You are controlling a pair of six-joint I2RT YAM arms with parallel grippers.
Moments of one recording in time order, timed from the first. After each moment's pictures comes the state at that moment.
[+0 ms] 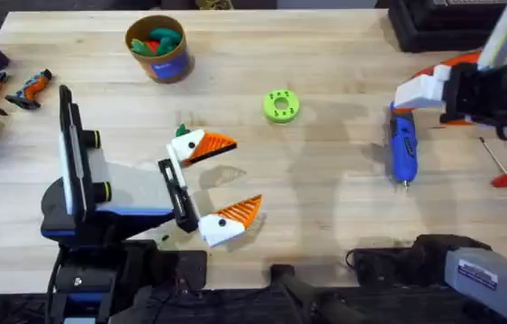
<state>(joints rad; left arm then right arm) 0.00 0.01 0.02 -0.14 1.16 0.05 -0.08 1.15 1.14 -1.20 -0.08 0.15</state>
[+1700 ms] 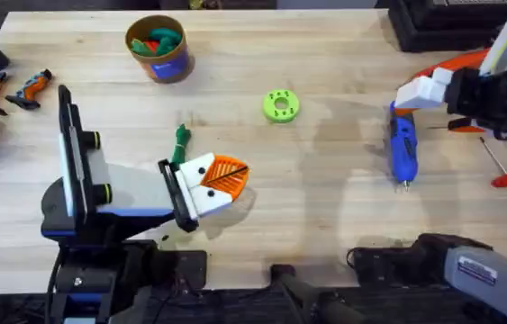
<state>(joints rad) 0.00 0.01 0.02 -0.14 1.16 0.06 -0.16 1.18 1.09 -1.16 -0.08 0.16</state>
